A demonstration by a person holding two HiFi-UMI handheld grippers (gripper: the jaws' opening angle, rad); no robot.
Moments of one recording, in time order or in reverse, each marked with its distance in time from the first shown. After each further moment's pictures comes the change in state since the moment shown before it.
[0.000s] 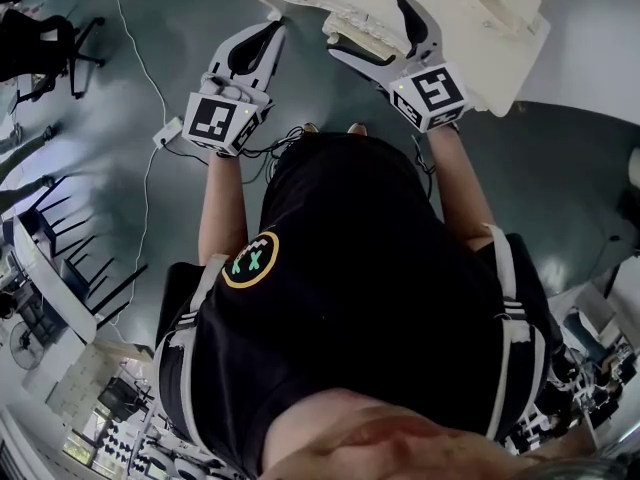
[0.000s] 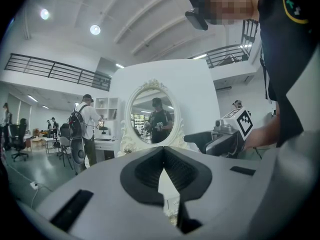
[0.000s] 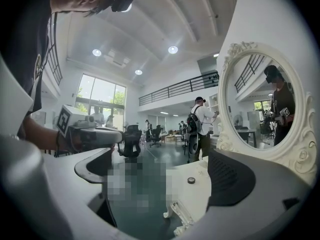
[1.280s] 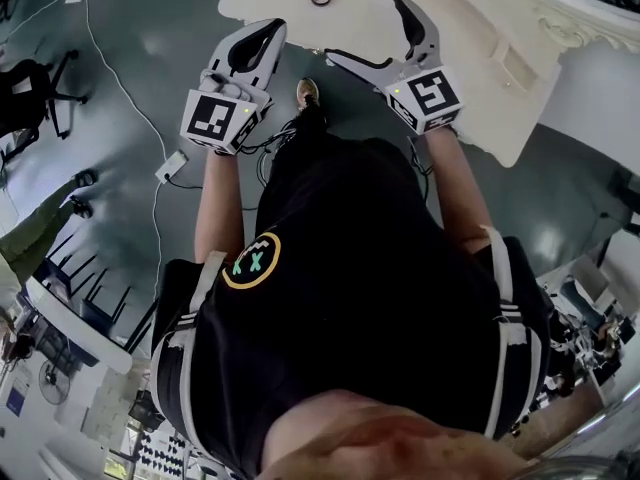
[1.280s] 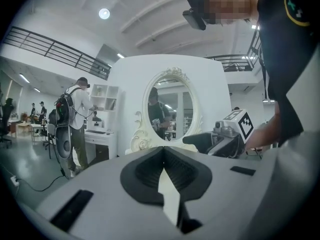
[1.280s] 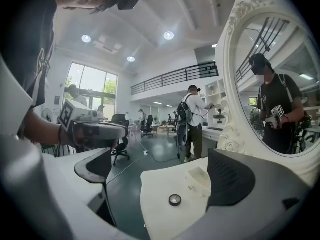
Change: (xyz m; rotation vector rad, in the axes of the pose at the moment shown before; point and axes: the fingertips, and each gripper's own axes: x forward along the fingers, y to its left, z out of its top) left arm 0.170 0.287 -0.078 -0.103 0.015 -0.113; right arm 0.289 -0.160 -0.030 -0.004 0.124 -0.067
